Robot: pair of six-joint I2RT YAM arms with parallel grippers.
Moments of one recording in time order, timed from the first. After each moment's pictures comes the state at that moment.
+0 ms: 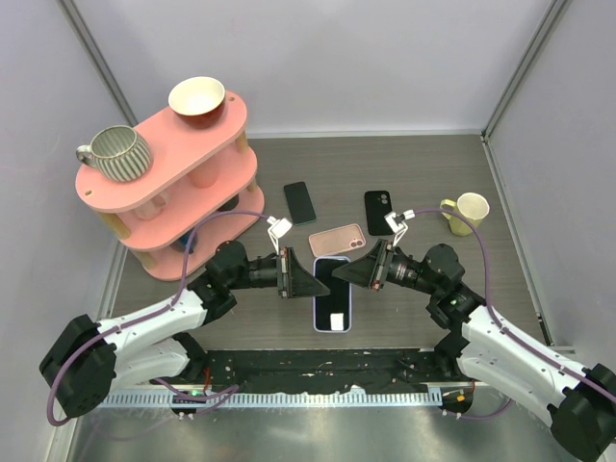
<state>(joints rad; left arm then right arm) -0.79 1.05 0.45 0.59 0.70 -1.08 0.64 0.74 0.37 0.42 -0.58 1.04</state>
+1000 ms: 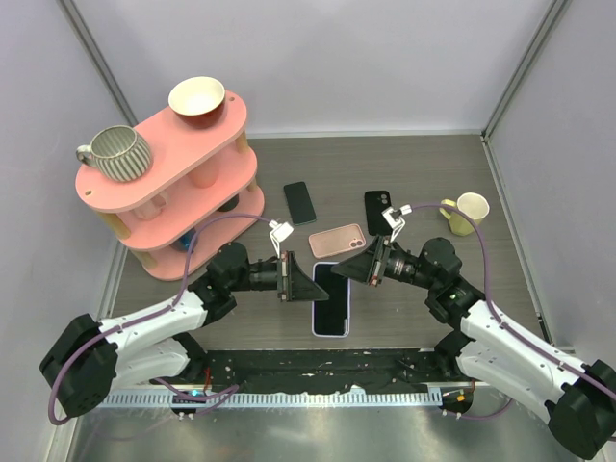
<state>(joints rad) -0.79 1.06 0.43 0.59 0.73 -1.09 0.63 0.78 0.42 0.37 -0.59 1.00</state>
